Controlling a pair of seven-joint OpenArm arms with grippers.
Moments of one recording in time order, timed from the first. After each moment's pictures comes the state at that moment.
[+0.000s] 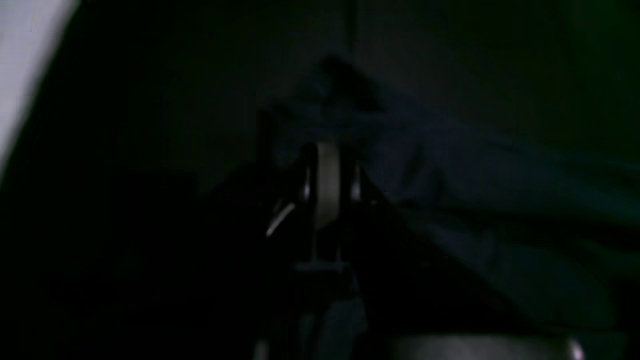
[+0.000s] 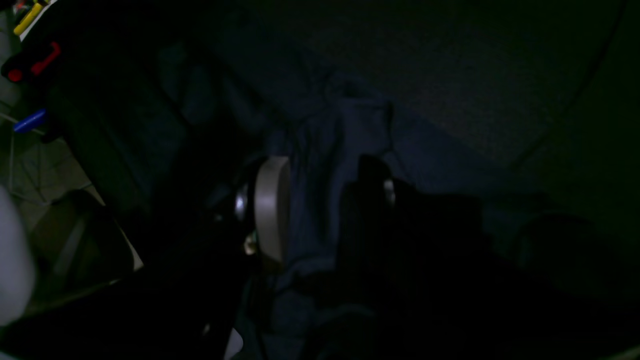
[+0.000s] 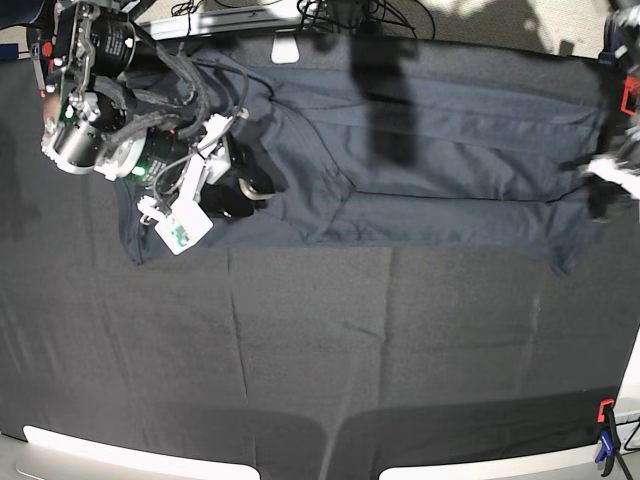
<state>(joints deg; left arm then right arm) 14.2 -19.7 -37.6 86.6 -34.5 -33.3 30.0 -11.2 16.0 8.4 116.5 44.6 37.2 -65.8</state>
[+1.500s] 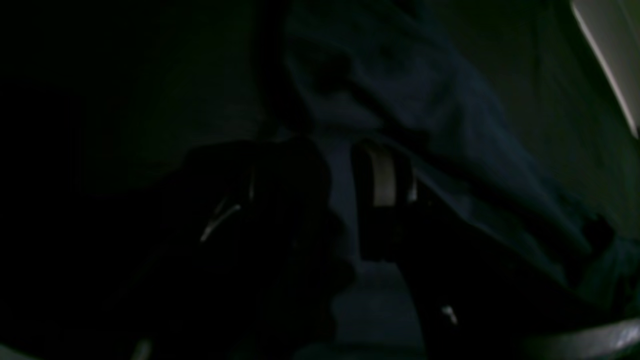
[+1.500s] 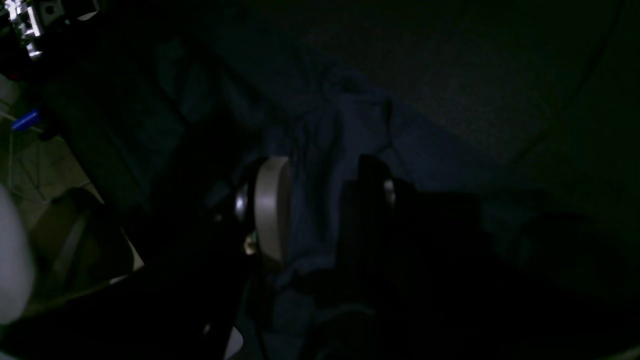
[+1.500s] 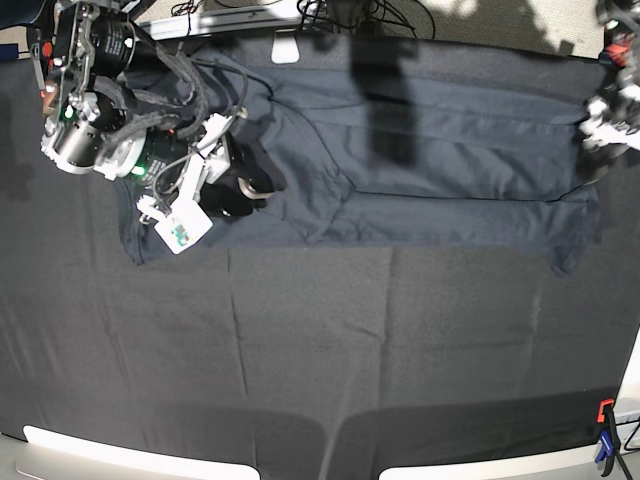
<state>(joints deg) 13.0 -13.7 -39.2 71.5 -49.5 -40.3 36.4 -11.2 16.0 8.4 116.5 44.6 37.2 -66.0</state>
